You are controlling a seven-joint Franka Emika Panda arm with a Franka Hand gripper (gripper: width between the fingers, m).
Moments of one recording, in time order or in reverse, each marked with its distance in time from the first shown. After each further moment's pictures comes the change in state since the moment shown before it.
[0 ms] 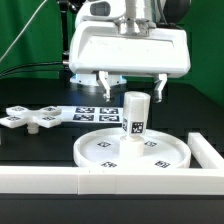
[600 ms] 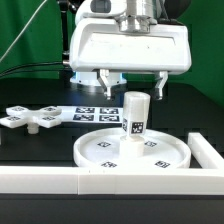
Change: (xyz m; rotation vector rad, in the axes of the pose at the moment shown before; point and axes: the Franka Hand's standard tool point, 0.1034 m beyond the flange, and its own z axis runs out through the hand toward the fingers) arm -0.005 -0.004 0.005 0.015 -0.042 -0.002
